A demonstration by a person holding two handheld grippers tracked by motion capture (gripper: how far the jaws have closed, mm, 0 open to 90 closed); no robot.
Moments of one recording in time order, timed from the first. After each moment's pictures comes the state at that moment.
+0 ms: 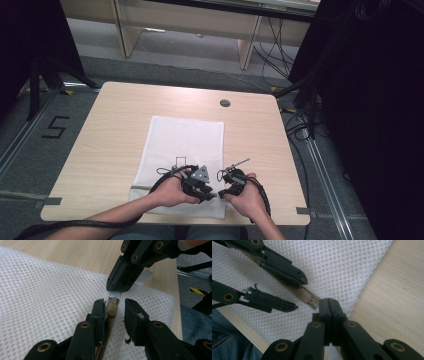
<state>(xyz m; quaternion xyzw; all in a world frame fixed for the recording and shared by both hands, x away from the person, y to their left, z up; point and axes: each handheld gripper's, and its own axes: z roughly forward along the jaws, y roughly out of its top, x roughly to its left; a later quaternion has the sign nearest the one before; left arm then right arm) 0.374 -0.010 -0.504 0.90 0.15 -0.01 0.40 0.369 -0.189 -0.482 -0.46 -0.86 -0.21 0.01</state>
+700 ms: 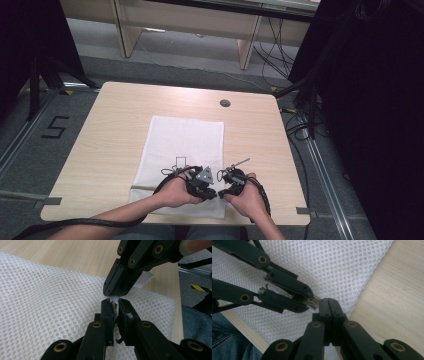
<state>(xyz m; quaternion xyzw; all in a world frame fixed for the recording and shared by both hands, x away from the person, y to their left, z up) 0.374 -0.019 -0.506 0.91 0.16 -0.01 0.39 0.369 -0.189 -0.482 -0.46 -0.86 -0.21 0.01</state>
